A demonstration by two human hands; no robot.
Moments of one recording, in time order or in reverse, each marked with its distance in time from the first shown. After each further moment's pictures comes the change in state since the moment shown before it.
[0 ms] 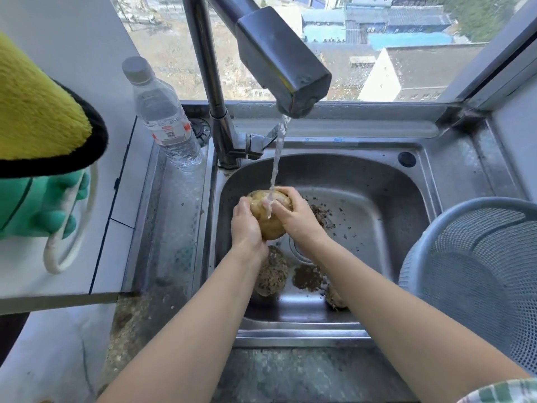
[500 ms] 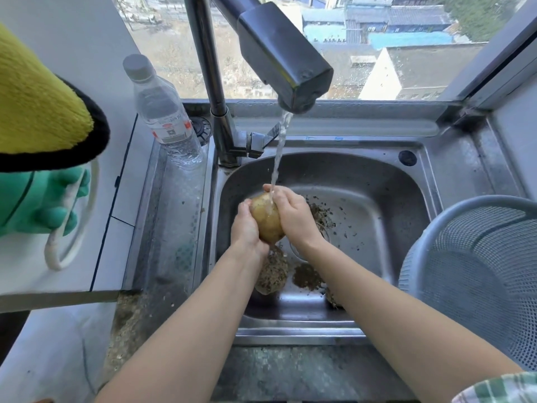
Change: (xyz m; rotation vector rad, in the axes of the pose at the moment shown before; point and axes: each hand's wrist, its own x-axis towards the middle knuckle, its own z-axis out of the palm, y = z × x) left_hand -0.007 0.002 -0.002 -0.080 -0.008 -0.140; right_hand -0.005 -0.008 0.009 -0.069 0.127 -0.116
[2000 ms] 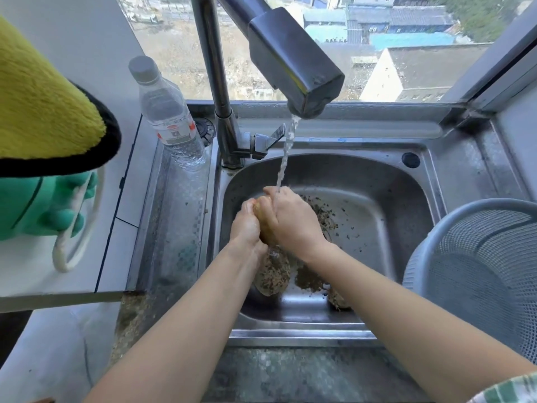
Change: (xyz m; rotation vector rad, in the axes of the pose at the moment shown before) left_hand -0.002 0.007 -0.002 0.086 -0.010 0.002; right_hand -0.017 -0.025 0.004 -0.670 -0.038 -0.221
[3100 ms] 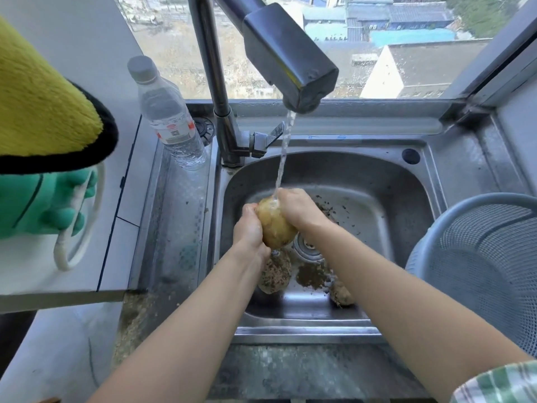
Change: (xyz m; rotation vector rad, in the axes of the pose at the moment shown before) left_hand 0.003 -0.006 0.000 0.029 0.007 -0.003; right_hand 0.028 0.014 -0.004 0.373 -0.145 0.409
